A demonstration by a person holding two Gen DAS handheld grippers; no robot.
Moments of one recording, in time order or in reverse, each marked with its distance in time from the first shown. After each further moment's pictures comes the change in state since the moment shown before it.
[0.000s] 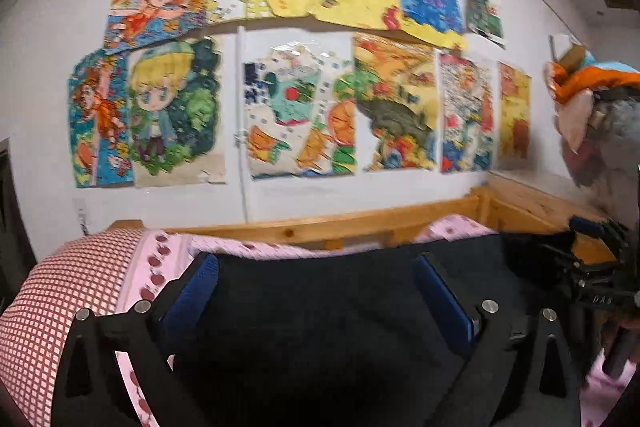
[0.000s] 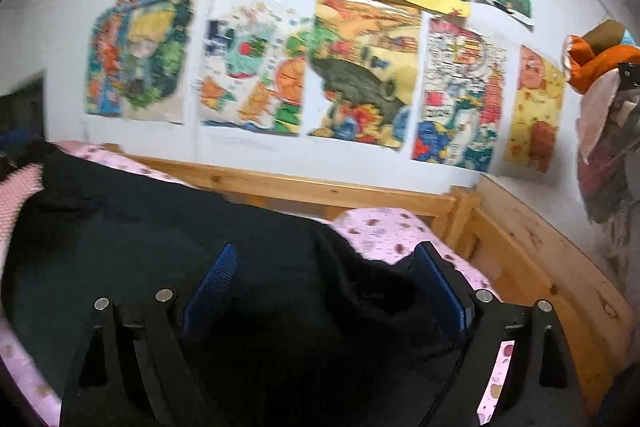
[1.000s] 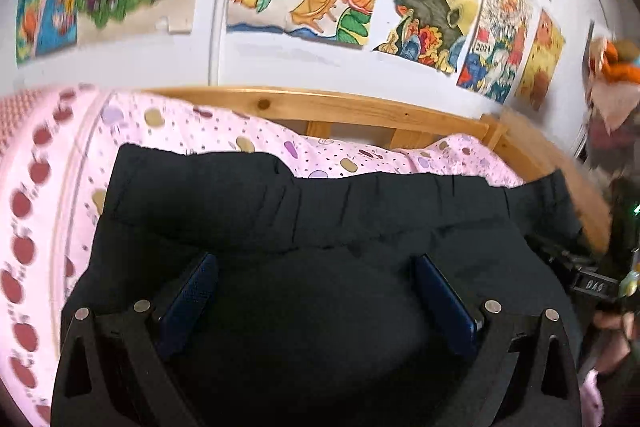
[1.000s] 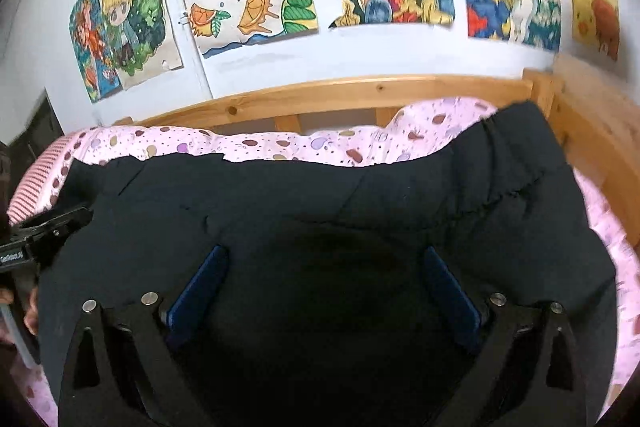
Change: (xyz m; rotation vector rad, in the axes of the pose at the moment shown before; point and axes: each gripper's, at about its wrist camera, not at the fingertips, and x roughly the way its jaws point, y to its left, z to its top) left arm 0.155 0.034 -0.059 -0.207 0.401 -0.128; right arm 0.153 -0.017 -0.056 0.239 0.319 0.207
